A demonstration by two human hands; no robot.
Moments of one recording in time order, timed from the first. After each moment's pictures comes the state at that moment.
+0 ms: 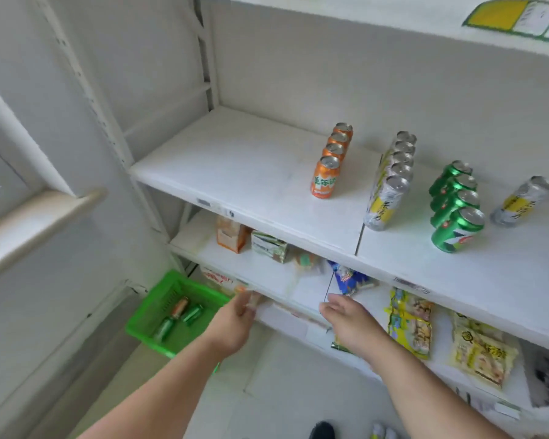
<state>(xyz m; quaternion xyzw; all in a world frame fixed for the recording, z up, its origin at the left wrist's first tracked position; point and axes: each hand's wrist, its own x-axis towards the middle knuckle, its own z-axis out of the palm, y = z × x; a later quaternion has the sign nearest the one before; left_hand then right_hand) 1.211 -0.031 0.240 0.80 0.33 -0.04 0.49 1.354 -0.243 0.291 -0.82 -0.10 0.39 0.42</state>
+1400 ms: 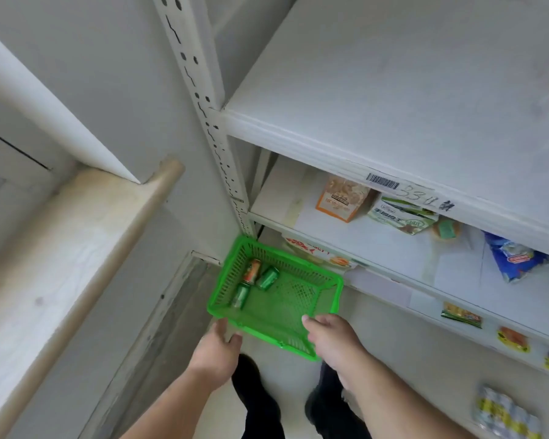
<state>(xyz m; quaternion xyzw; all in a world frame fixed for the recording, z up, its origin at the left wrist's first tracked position) 1.086 0.337 0.051 0.70 0.51 -0.23 0.44 1.234 0.157 0.043 -0.78 0.10 0.49 0.37</state>
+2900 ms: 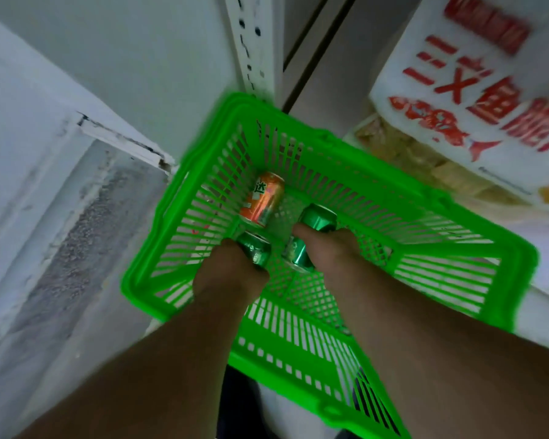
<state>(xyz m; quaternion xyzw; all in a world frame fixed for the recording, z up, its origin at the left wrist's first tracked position) 1.174 0.406 -0.471 0.74 0.56 -0.26 0.28 1.299 0.310 -0.492 -0.82 0.19 0.43 0.31</state>
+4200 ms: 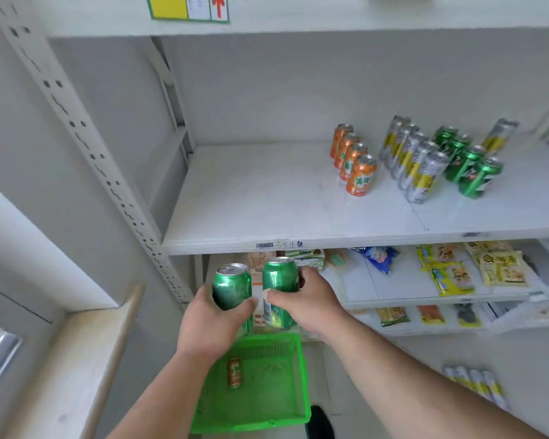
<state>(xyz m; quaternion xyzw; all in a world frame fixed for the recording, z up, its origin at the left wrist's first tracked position) 1.152 0.301 0.342 0.84 0.27 0.03 0.47 1.224 0.126 0.326 -0.84 0.02 0.17 0.52</state>
